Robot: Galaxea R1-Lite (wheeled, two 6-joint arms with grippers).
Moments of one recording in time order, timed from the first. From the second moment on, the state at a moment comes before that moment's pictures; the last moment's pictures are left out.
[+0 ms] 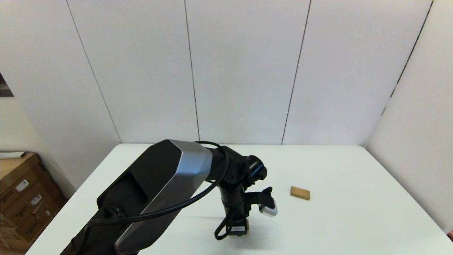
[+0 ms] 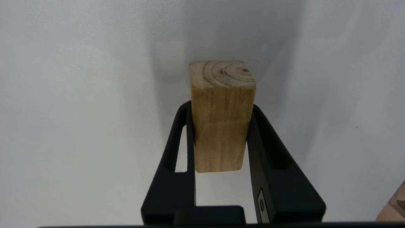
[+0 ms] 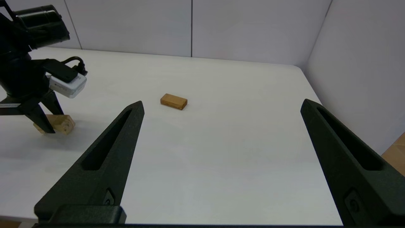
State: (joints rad) left arm -0.79 2.61 -1.97 0.82 -0.13 0.80; right arm 0.00 0.00 0.00 -0.01 0.04 -0.05
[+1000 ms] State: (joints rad) left arm -0.79 2.62 -1.98 0.75 -0.12 0.80; right arm 0.00 0.00 0.00 -0.01 0.04 -0.05
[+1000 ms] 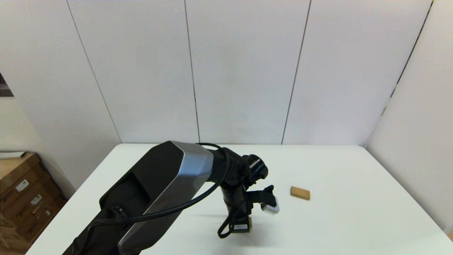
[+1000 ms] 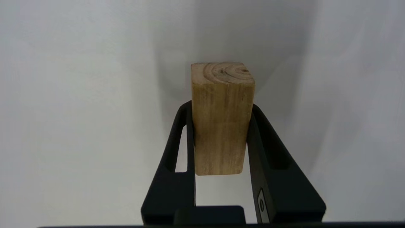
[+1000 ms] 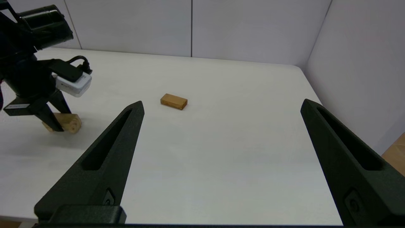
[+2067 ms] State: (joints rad) left arm -0.79 2.62 -1.98 0.75 -0.13 0.80; right arm 0.00 0.00 0.00 -0.01 0.04 -0.05
